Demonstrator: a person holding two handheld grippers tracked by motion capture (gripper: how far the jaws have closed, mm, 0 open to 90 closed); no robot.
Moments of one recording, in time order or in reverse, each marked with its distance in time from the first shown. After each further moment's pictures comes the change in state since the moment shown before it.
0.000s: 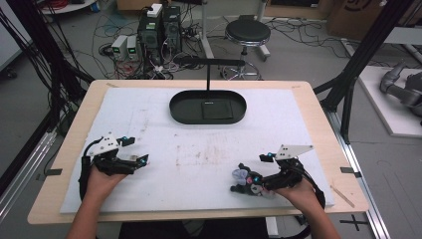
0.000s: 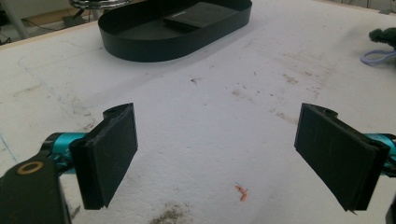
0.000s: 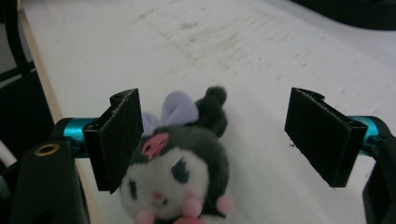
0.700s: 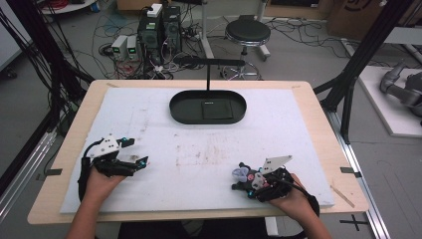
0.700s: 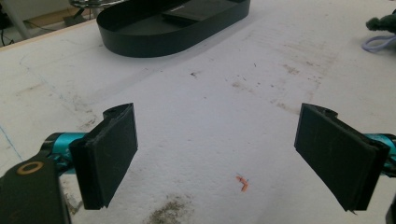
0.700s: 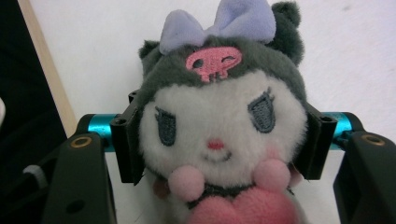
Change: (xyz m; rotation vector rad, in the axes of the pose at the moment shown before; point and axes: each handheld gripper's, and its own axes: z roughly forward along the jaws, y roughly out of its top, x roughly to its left) left arm -0.001 -0.002 -0.002 0.018 0.005 0.032; right arm 0.015 -0.018 0.028 0.217 0.011 -0.103
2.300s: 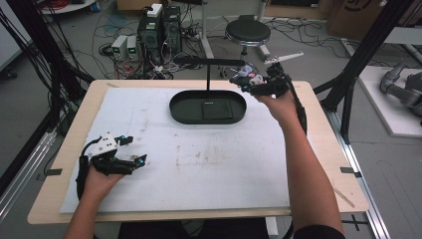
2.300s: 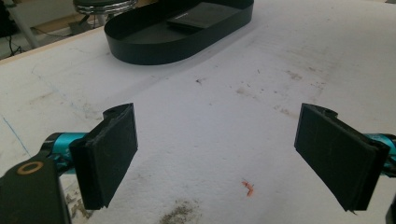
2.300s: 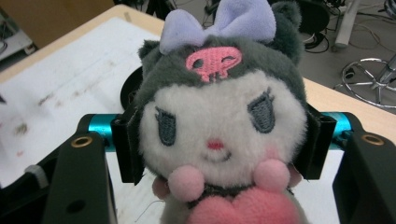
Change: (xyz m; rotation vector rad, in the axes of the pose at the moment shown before) left arm 0.002 0.005 -0.003 -0.010 0.010 0.010; right arm -0.153 0.189 -0.057 -0.274 -0.194 0.275
